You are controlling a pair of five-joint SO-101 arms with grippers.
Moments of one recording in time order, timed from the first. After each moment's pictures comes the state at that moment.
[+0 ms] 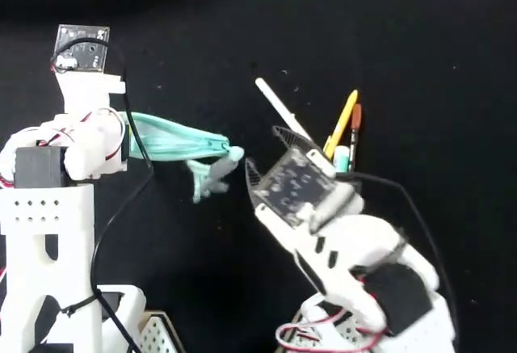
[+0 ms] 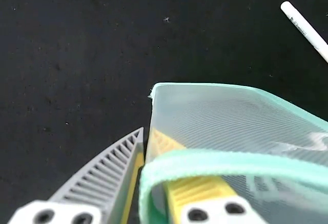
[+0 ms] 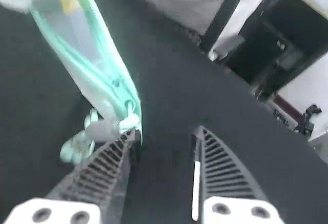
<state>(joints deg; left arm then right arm) -6.2 -32.6 20.4 79.3 -5.0 -30.9 -74.6 40.7 66.6 20.2</state>
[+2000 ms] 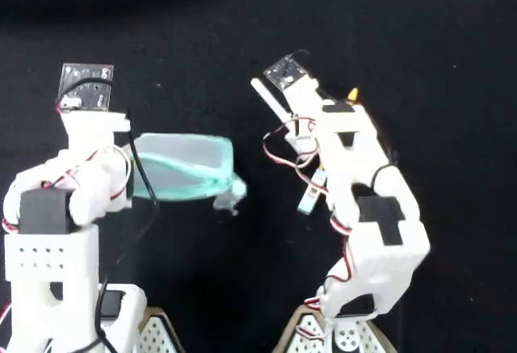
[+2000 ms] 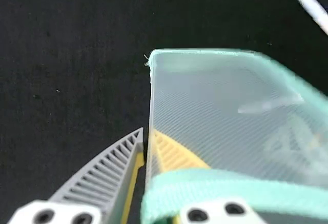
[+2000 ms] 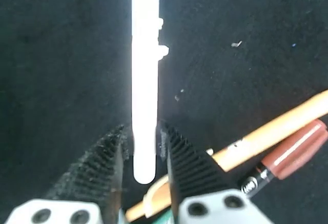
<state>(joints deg) -5.2 -53.4 31.3 83.7 -3.1 -3.3 13.5 23.5 41.9 33.5</state>
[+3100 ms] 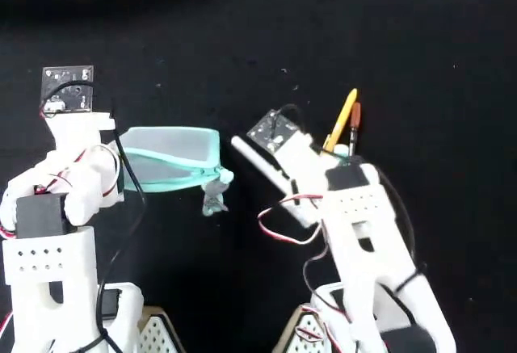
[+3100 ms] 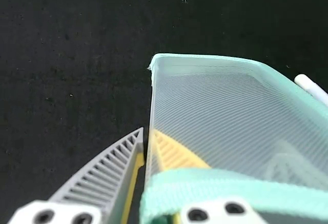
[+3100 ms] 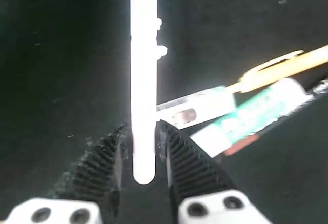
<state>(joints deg) -10.9 -54.3 35.6 77.5 -2.6 -11.1 -32.1 54.8 62.3 33.1</state>
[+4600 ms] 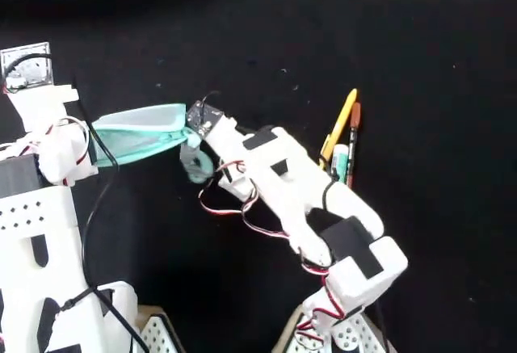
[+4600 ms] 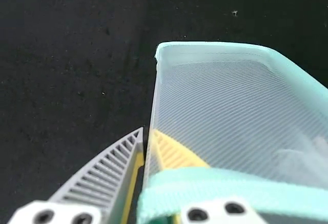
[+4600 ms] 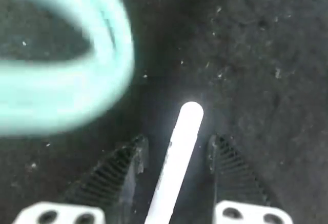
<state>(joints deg) -20.2 -35.9 28.9 74.8 -2.6 -28.2 9.4 30.5 47.2 27.2</state>
